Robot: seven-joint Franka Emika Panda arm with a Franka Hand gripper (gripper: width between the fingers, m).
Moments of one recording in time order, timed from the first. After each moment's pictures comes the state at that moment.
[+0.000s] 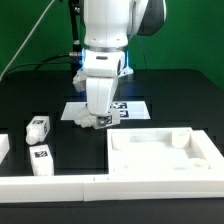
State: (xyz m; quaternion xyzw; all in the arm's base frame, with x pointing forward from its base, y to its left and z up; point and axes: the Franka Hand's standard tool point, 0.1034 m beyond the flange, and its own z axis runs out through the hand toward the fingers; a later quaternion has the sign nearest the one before) arm 0.399 -0.022 0.008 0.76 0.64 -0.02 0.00
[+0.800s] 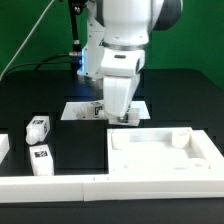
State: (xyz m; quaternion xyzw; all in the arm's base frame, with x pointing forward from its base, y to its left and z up) arm 0.418 0.032 0.018 0.81 0.59 -0.03 -0.01
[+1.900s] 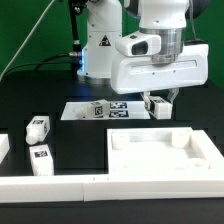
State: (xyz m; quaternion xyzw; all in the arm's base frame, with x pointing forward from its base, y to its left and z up) arm 0.435 0.093 0.042 1.00 0.08 0.00 -0.01
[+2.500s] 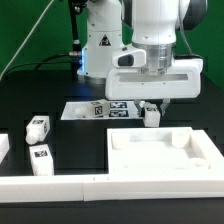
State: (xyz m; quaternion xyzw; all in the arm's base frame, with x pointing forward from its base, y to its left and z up) arm 0.401 0.082 0.009 1.00 -0.01 -0.02 0.00
